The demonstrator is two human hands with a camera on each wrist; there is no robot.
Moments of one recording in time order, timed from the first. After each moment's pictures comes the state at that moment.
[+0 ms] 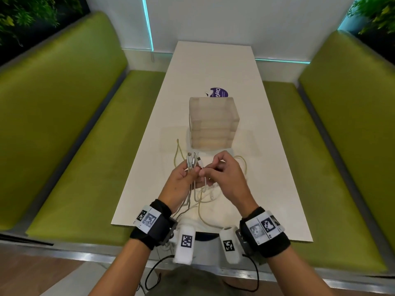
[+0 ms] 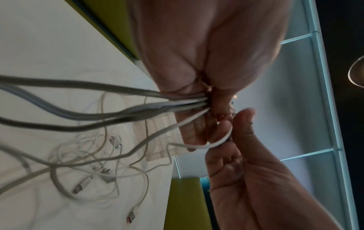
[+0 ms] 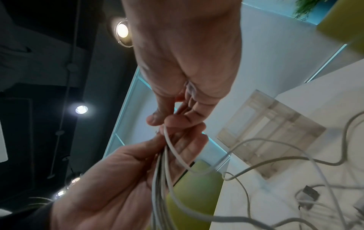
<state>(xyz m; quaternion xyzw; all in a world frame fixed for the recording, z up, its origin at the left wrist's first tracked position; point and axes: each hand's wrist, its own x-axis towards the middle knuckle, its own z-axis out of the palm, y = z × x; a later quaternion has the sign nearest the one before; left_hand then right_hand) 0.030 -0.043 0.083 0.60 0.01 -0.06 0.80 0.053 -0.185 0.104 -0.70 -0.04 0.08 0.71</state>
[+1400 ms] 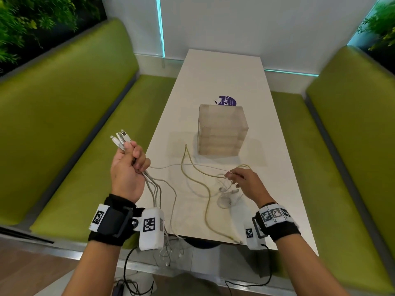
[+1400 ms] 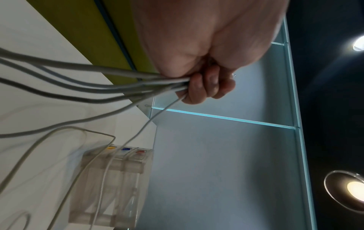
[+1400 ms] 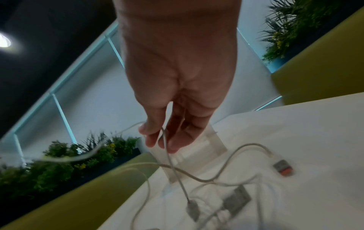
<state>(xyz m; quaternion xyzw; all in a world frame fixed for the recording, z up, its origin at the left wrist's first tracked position) 0.031 0.054 0.124 0.41 0.09 0.21 0.88 0.115 -0.239 0.035 -0.87 -0.07 0.12 0.48</state>
